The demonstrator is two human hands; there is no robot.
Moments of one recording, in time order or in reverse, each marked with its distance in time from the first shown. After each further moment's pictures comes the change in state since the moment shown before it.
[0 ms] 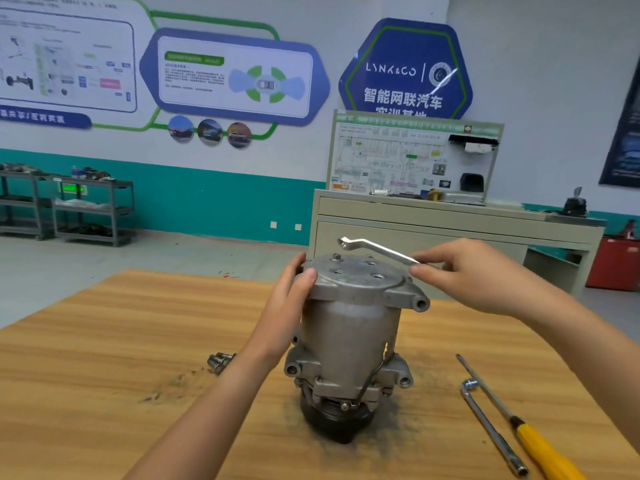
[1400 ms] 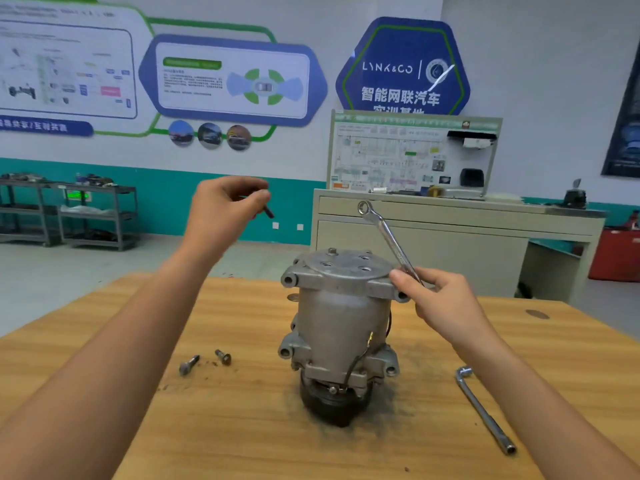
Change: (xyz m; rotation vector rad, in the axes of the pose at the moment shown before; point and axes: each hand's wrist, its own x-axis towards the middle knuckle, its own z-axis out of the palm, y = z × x) left_hand 0.040 0.095 -0.059 0.365 0.295 0.343; right_hand -0.025 0.000 0.059 0.820 0.284 0.132
